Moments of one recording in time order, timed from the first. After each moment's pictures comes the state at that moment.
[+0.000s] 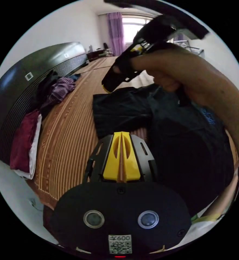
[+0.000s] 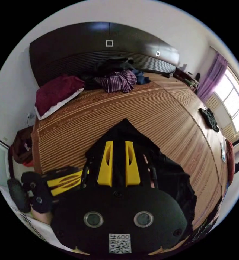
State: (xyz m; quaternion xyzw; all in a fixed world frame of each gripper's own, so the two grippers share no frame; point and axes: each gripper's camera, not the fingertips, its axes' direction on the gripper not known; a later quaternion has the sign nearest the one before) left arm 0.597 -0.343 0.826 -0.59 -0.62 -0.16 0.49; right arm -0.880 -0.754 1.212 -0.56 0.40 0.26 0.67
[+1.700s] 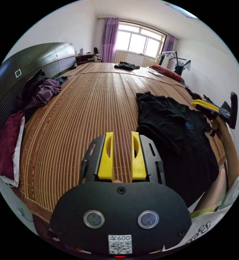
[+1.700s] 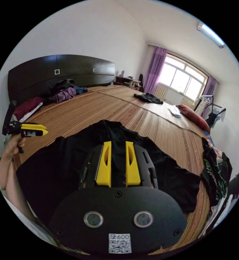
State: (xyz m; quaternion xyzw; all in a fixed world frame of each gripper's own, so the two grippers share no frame) left arm 0.605 -0.308 0.902 -0.55 -0.55 -0.19 0.59; right arm -0.951 -0.736 0.843 -0.43 0.63 0.22 0.61
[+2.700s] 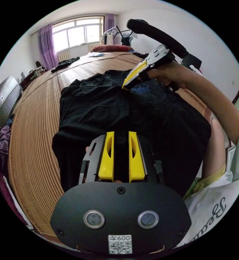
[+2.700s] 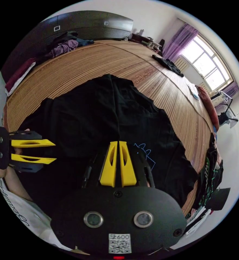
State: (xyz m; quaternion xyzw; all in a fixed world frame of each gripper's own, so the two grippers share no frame) left arm 0.614 -0.255 1.013 -0.68 -0.32 -0.13 0.64; right arm -0.791 -0.729 0.803 -0.59 0.54 0.31 0.51
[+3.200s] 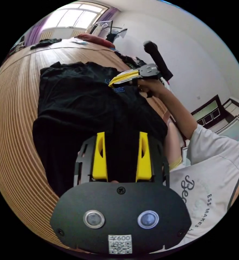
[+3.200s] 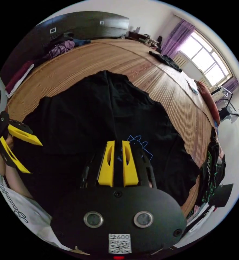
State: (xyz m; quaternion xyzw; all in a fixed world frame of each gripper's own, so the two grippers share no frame) left arm 0.534 -0.336 0.963 -0.60 -0.17 -0.35 0.69; right arm -0.794 -0.793 0.748 -0.56 0.55 0.33 0.52
